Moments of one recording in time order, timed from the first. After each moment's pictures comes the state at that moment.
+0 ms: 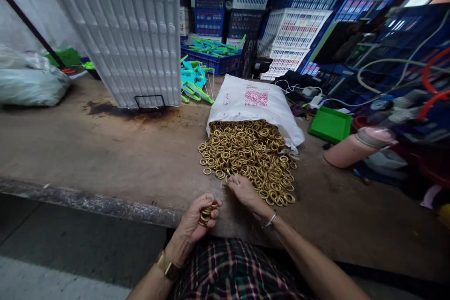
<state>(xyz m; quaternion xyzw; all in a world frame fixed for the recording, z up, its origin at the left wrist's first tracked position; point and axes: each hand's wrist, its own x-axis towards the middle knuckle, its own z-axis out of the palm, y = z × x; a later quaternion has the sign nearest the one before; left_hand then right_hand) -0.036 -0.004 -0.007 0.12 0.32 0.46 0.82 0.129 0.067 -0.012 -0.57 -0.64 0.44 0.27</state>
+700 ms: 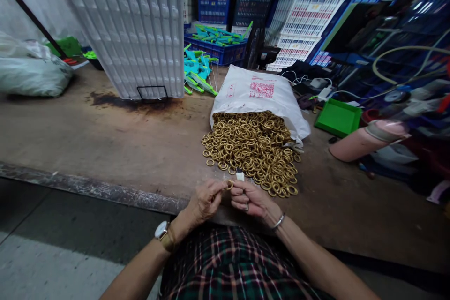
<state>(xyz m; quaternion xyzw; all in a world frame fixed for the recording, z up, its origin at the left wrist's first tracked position) -0.042 0.007 -0.017 0.66 0.44 0.44 0.42 0.128 0.039 0.004 -0.33 -0.17 0.90 0.24</state>
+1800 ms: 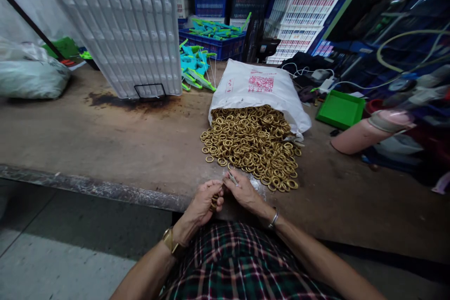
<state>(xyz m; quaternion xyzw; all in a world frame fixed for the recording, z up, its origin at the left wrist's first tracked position) -0.021 -0.002 0.001 0.20 0.41 0.43 0.78 0.117 0.034 -0.001 -0.51 -0.70 0.42 0.28</state>
